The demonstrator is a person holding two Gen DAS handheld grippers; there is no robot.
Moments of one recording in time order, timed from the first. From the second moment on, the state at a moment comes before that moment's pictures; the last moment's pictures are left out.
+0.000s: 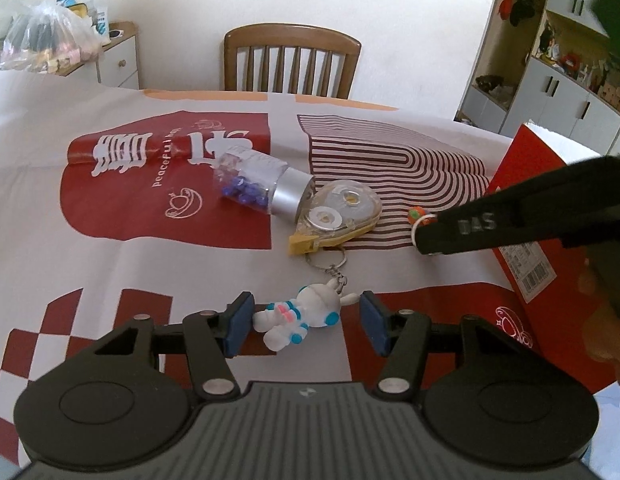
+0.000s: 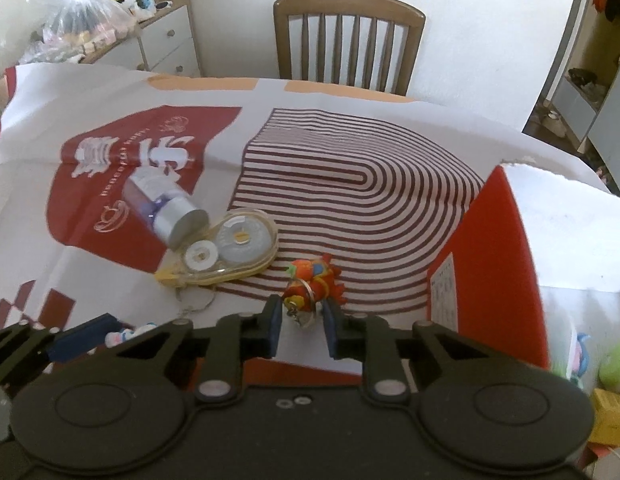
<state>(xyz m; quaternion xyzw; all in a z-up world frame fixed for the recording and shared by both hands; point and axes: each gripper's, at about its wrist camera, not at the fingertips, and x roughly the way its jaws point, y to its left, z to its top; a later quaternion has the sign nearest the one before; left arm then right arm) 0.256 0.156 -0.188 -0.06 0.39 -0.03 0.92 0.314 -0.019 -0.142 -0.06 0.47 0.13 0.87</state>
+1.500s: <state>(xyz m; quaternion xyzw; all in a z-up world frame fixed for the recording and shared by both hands) 0.185 0.066 -0.039 -0.03 0.32 -0.11 0.94 0.198 -0.172 0.001 0.02 0.35 0.16 0.92</state>
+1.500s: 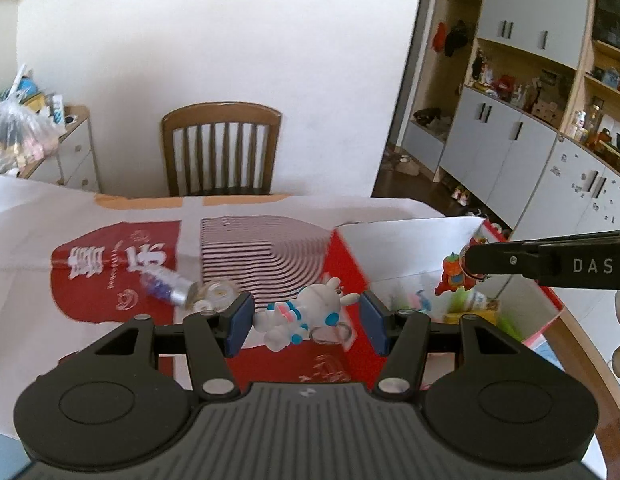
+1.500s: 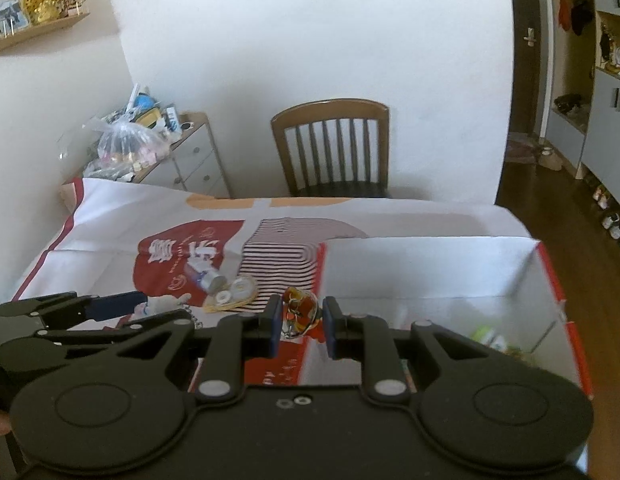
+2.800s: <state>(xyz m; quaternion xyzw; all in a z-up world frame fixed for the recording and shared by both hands) 0.315 -0.134 -0.107 0.07 0.39 -0.14 0.91 0.263 -0.319 -0.070 -0.01 0.38 0.12 0.92</state>
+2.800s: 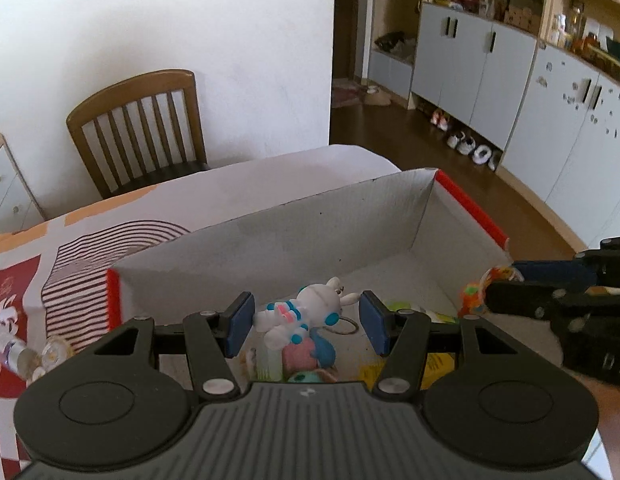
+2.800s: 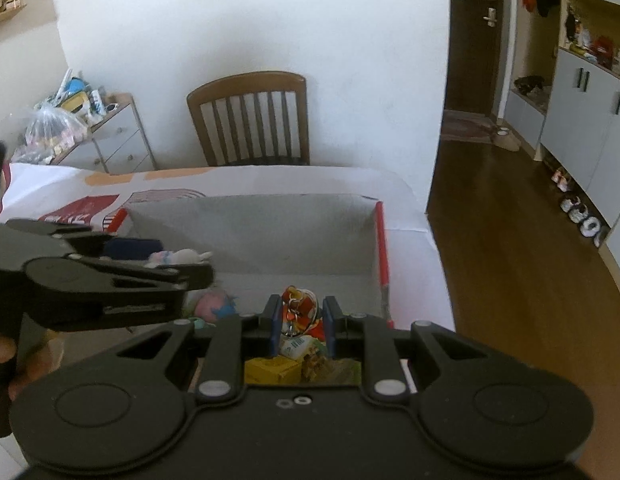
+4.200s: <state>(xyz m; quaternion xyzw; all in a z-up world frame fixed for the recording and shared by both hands) 0.333 -0.119 -0.117 0.02 0.46 -0.12 0.88 0.250 -0.305 -0.089 0.00 0.45 0.16 0.88</state>
